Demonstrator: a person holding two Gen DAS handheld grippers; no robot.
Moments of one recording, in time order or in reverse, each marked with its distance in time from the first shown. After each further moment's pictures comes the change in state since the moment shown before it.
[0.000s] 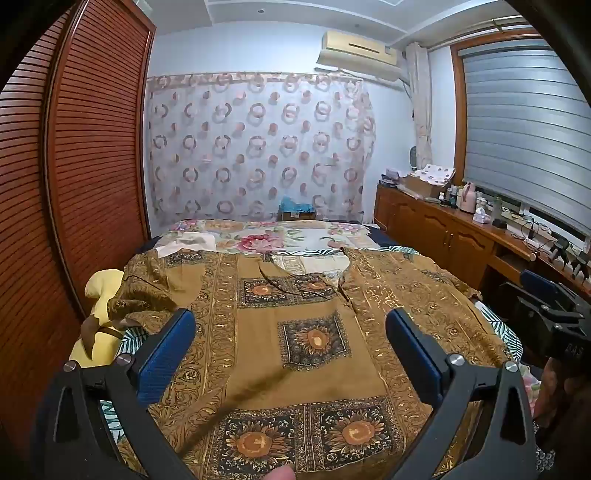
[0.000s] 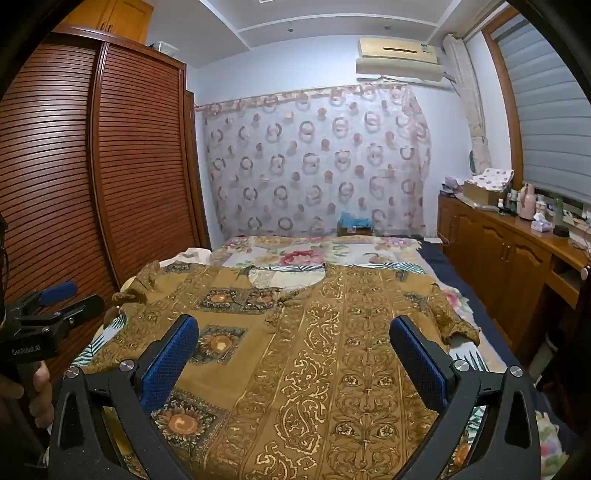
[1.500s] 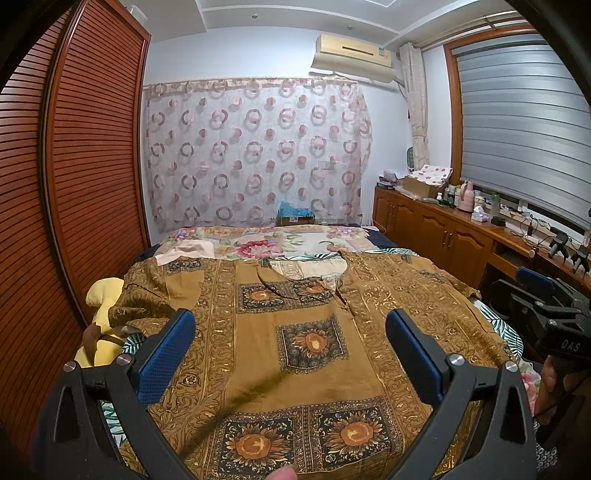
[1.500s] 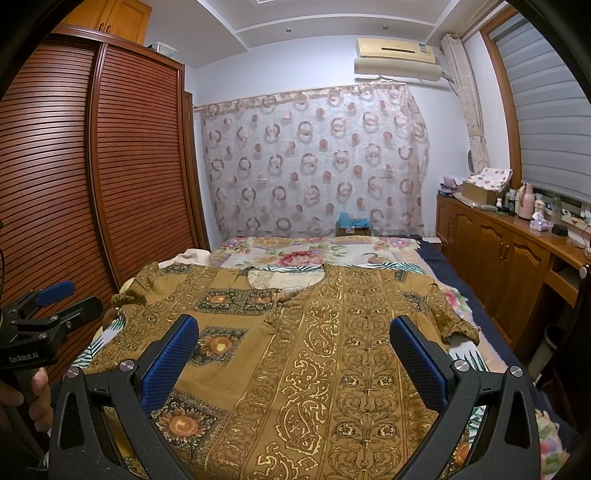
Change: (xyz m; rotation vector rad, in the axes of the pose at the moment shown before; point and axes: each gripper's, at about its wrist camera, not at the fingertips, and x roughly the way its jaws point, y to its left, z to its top) left arm 0.000 -0.001 0.002 0.010 -0.014 0.002; right arm -0.004 0.002 0.001 -0.004 -0.001 -0.007
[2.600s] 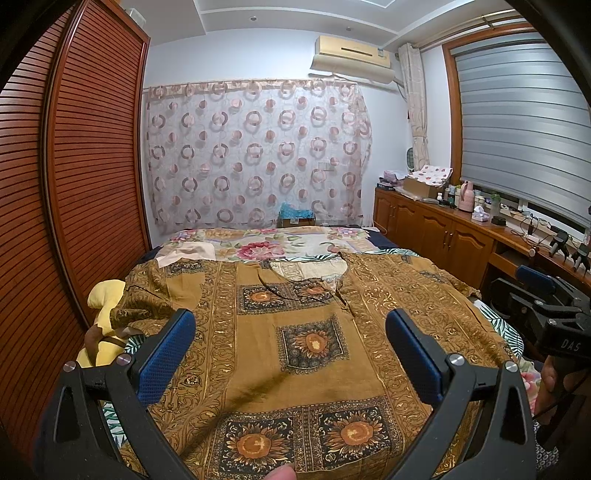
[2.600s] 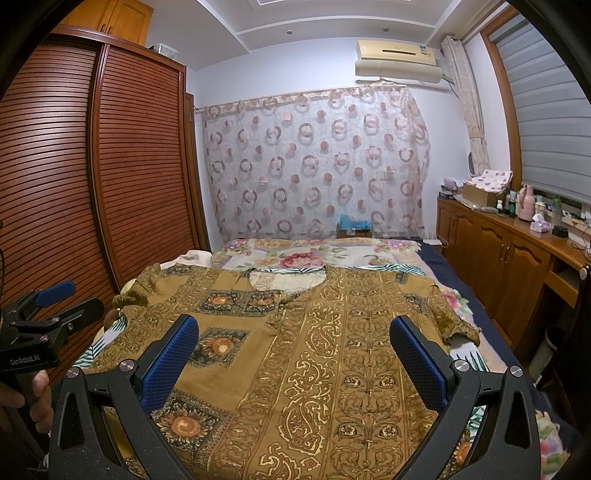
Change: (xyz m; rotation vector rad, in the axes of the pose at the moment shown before) left arm 0.000 -0.002 0.008 0.008 -0.007 0.001; right arm 0.000 0.001 0.002 0.002 -0.004 0.001
